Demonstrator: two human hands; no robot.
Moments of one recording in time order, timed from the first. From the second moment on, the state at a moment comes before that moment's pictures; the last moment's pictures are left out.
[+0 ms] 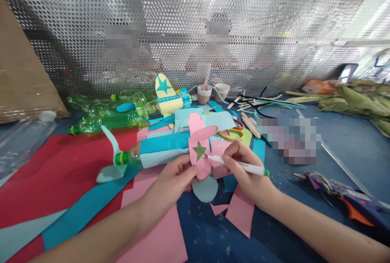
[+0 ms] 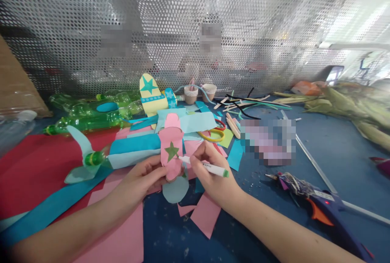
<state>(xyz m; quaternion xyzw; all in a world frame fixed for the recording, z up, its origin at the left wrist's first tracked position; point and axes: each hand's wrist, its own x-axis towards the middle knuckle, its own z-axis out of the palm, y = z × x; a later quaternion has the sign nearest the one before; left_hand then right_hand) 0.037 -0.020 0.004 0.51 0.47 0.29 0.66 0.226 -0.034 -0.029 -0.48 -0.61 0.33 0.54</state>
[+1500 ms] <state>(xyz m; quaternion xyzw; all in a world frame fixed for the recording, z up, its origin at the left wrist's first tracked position) 0.039 -0.020 0.006 0.49 0.47 0.30 0.66 0.227 -0.034 -0.025 -0.50 -0.62 0.29 0.54</state>
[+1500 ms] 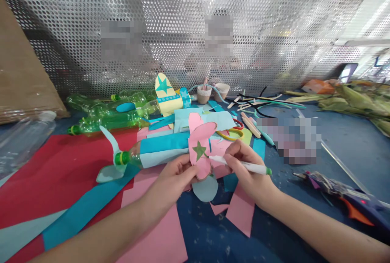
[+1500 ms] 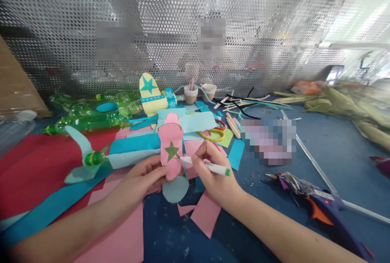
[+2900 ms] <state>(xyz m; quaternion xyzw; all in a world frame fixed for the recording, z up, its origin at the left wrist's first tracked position) 0.036 -0.015 -0.005 0.52 0.46 0.29 0.66 0.221 -0.034 -0.021 -0.46 -0.61 0.35 0.55</state>
